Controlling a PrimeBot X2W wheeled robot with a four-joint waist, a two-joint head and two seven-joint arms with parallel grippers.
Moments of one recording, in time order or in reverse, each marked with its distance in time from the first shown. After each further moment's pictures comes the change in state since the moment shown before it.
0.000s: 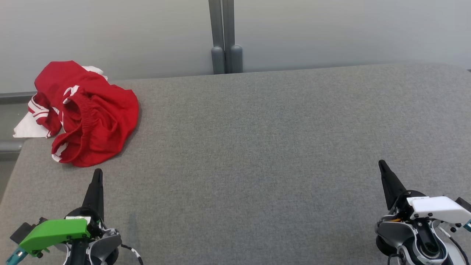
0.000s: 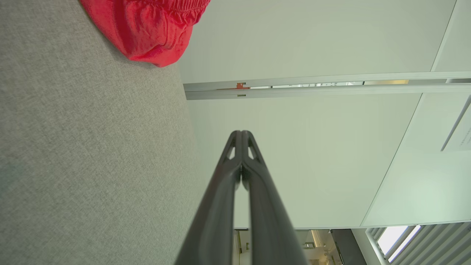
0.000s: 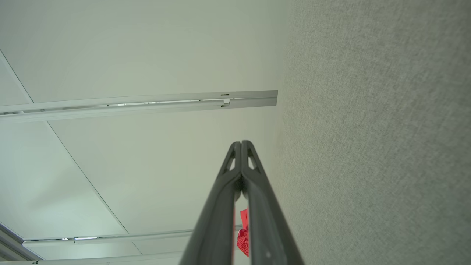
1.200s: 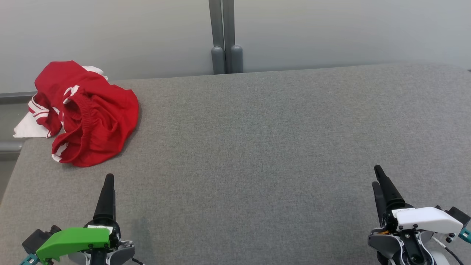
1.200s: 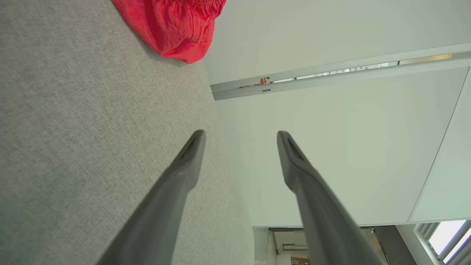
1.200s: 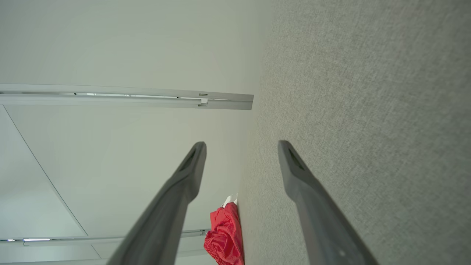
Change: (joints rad) left arm 0.059 -0.009 -0.073 -0.023 0.146 0.033 -0.093; right arm 0.044 0.012 0.053 0.008 -0.130 -0.002 -0.092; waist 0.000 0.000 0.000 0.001
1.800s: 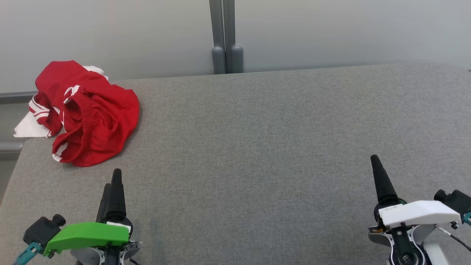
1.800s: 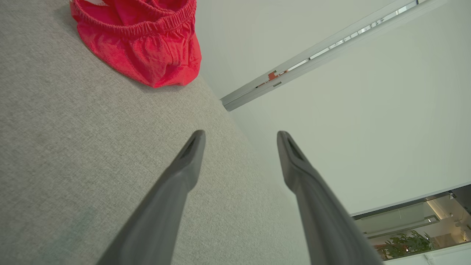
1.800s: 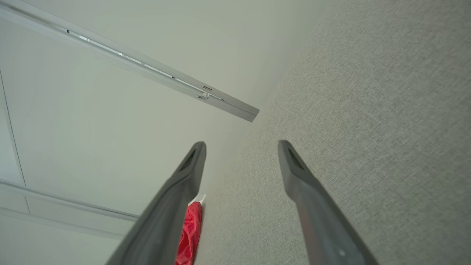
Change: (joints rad) left arm 0.015 0.001 -0.047 -0.076 0.341 0.053 -0.068; right arm 0.011 -0.003 0.028 -0.098 -0.357 0.000 -0.069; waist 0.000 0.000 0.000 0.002
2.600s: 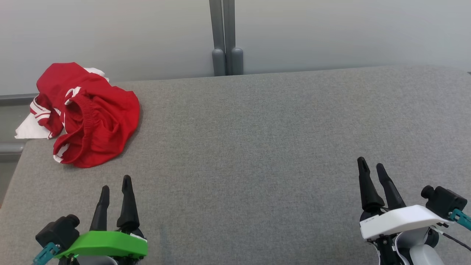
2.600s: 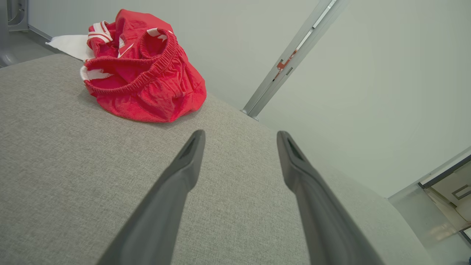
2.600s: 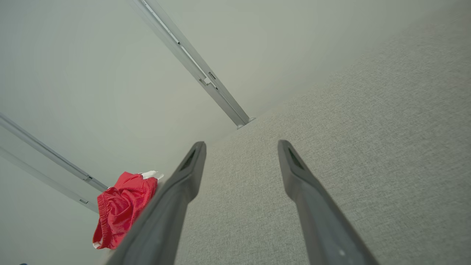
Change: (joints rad) left arm 0.047 0.002 -0.034 -0.032 0.443 0.015 -0.077; right arm 0.039 -0.002 0.058 -0.066 -0.438 0.000 -0.075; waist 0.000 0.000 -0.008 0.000
